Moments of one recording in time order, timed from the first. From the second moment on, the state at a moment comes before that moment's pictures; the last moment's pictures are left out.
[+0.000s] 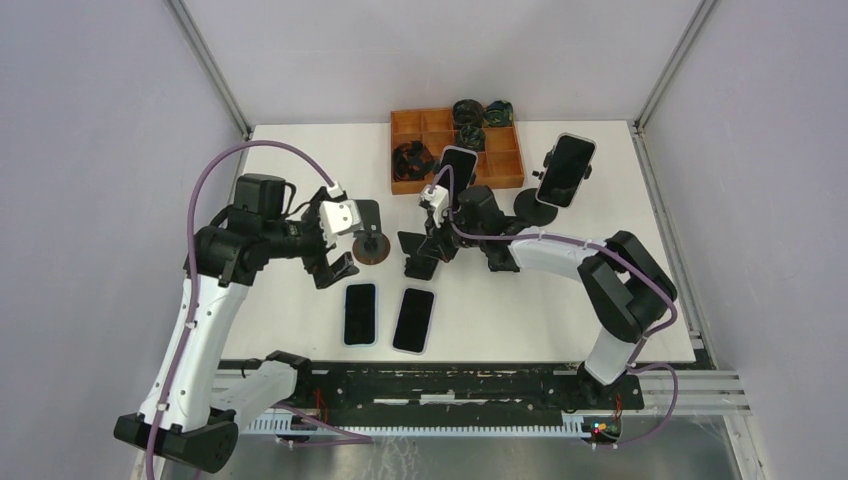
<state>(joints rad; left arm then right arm) -0.25 1.00 1.31 -1.14 0.64 0.82 0.69 1.72 0.98 0.20 -0.51 -0.03</state>
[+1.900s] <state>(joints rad) -0.25 1.16 1.39 -1.06 0.58 0.57 0.58 0.72 0.37 0.01 -0.08 0.25</state>
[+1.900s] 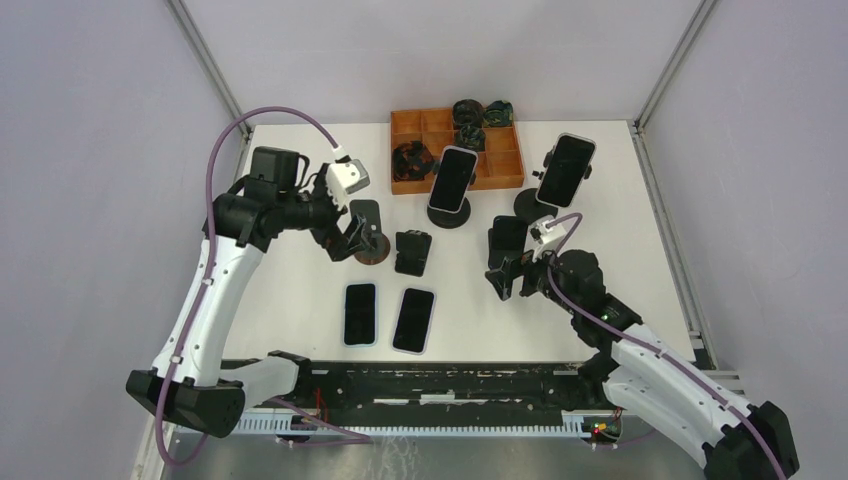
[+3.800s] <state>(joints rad) -0.25 0.98 1.26 -1.18 0.64 0.84 0.18 1.30 0.24 0.69 -0.50 0.30</state>
